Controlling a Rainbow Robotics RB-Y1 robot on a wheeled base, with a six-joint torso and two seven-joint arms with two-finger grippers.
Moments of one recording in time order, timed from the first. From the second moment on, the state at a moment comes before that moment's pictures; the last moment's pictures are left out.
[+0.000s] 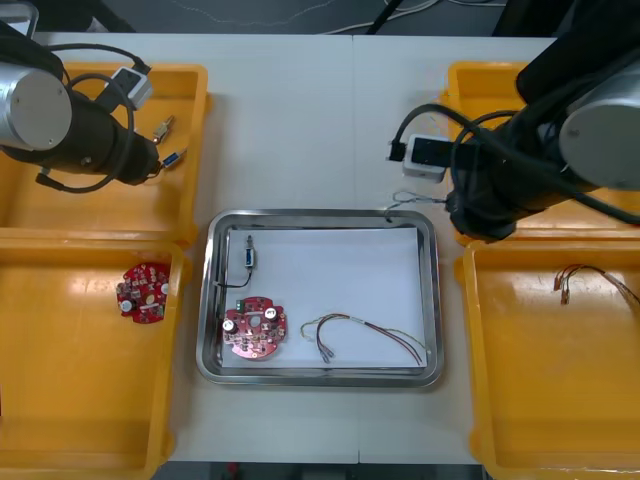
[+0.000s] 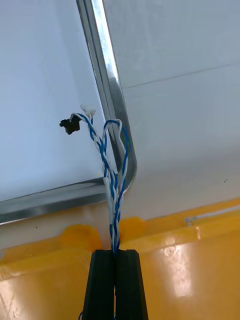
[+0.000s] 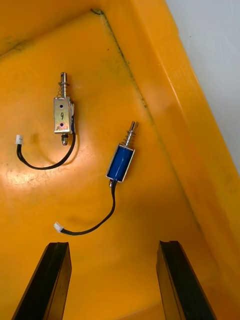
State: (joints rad) right arm -0.67 -0.69 0.29 -2.06 -0.84 1.76 2.12; left arm -0.60 0.55 0.03 -1.65 0.54 1.49 -1.77
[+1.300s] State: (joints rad) right arm -0.67 -0.60 0.67 -1.84 -0.74 1.44 1.99; left arm -0.67 0.53 -0.01 -1.54 0.53 1.42 -1.94
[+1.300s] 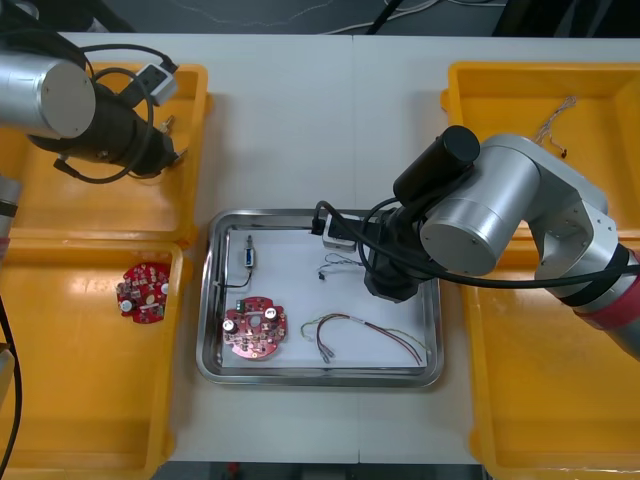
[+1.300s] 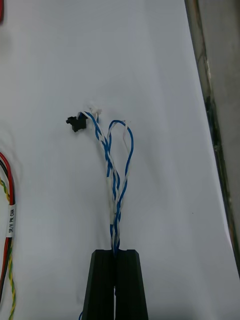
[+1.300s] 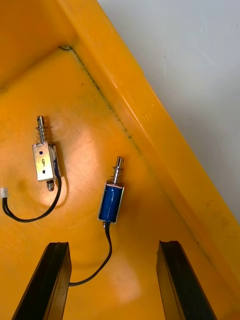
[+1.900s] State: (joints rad) right arm -0.67 -0.59 0.67 -1.83 -0.74 1.43 1.99; left arm -0.72 0.52 -0.01 -1.37 0.54 1.30 -2.21
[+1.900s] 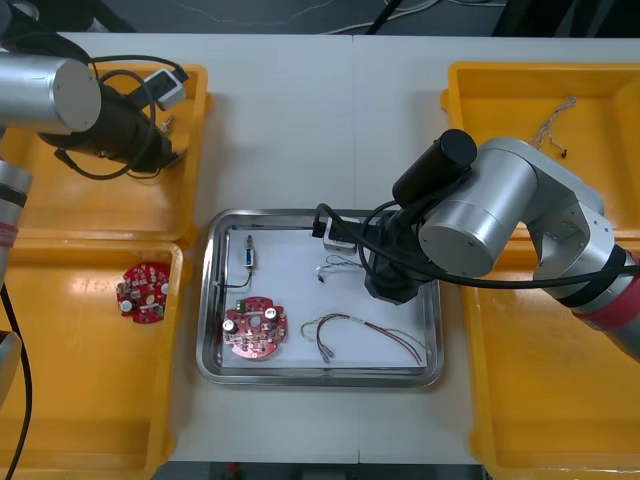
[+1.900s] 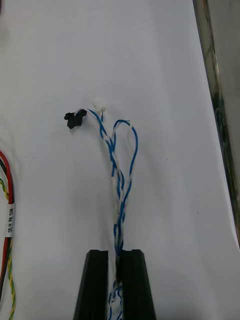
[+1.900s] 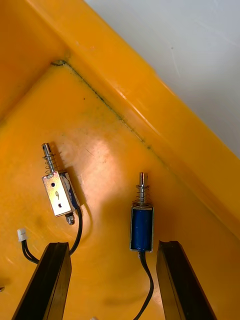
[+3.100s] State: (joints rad) right arm -0.71 -0.58 0.22 -1.88 -0.79 1.83 2.00; left arm -0.72 0.50 -0.06 -1.28 0.56 1.23 -2.21
